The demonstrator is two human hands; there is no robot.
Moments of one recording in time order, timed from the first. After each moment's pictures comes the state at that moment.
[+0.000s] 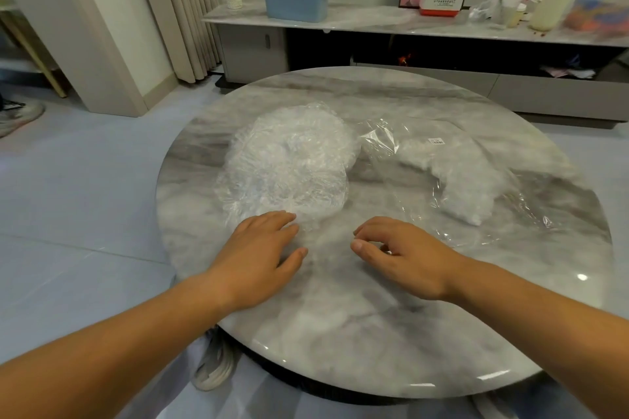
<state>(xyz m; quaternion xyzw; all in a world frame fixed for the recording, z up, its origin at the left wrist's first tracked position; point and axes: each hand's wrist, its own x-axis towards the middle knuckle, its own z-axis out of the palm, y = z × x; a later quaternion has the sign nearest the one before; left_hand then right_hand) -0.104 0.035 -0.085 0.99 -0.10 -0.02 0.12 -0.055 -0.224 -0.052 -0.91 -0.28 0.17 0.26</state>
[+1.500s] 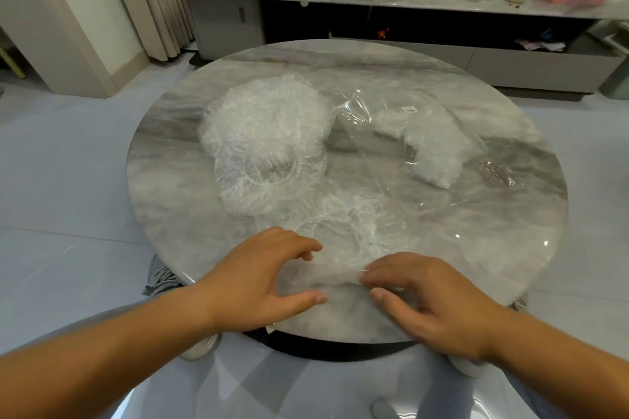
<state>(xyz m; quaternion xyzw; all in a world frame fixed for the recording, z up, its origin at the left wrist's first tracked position) -0.159 -0.001 -0.086 0.92 -0.24 0.00 0.29 -0.143 -0.287 -0.076 -0.88 -0.36 0.07 0.30</state>
